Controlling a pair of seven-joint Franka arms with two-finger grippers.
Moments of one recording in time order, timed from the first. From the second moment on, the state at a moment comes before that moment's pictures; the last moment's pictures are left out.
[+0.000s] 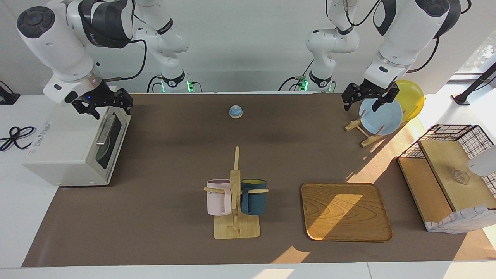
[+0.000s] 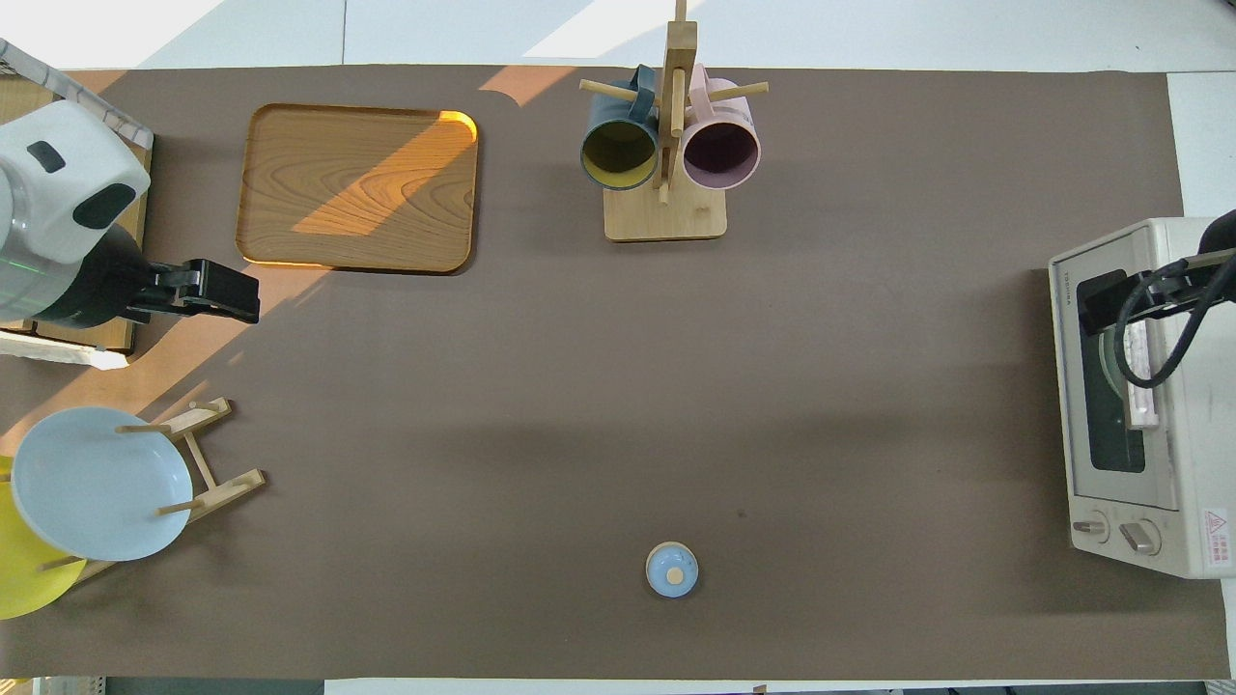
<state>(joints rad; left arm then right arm) -0.14 -0.02 -0.06 -1.64 -0.03 1.59 -0.12 -0.15 0.06 0.09 -1.60 -0.05 1.51 -0.25</state>
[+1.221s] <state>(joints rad) -0.14 -0.02 -0.06 -1.64 -0.03 1.59 -0.12 -0.14 0.03 0.09 -1.60 -0.04 1.51 -0.22</state>
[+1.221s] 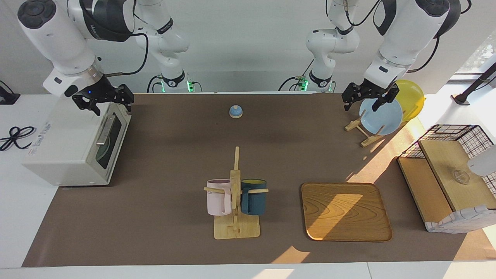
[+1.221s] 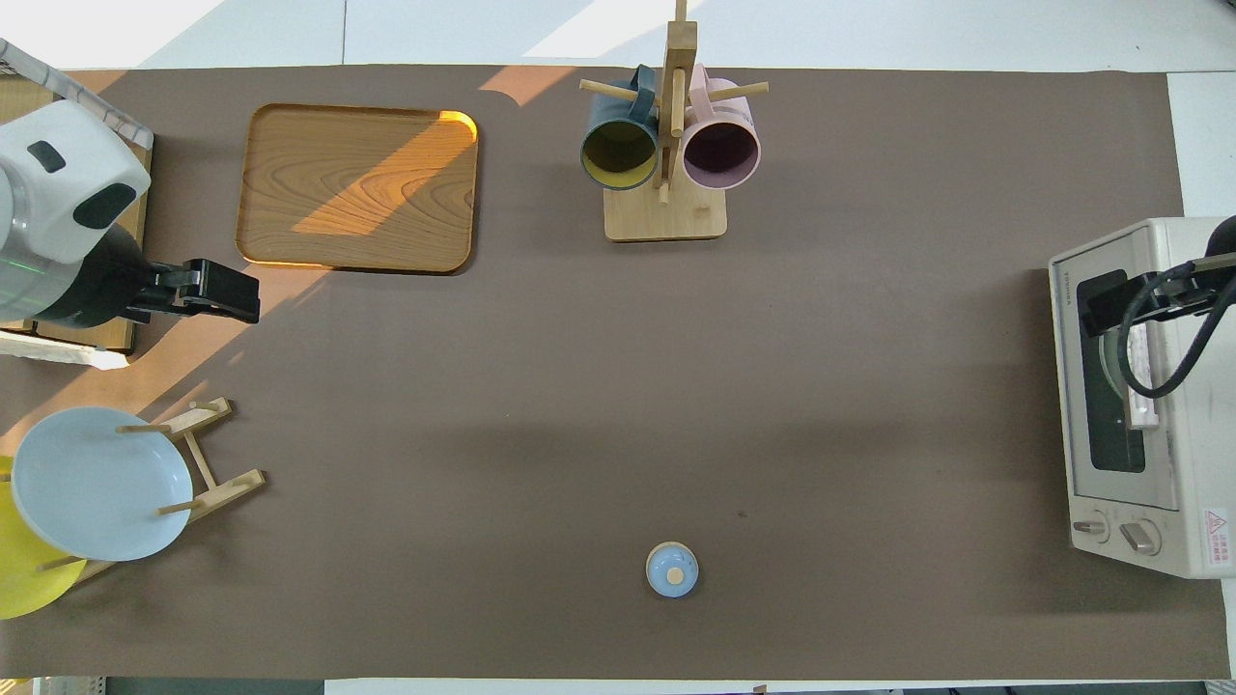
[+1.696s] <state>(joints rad) -0.14 -0.02 -0.06 -1.64 -0.03 1.59 -0.12 -0.12 0.03 0.10 -1.60 -0.04 1.51 -0.22</state>
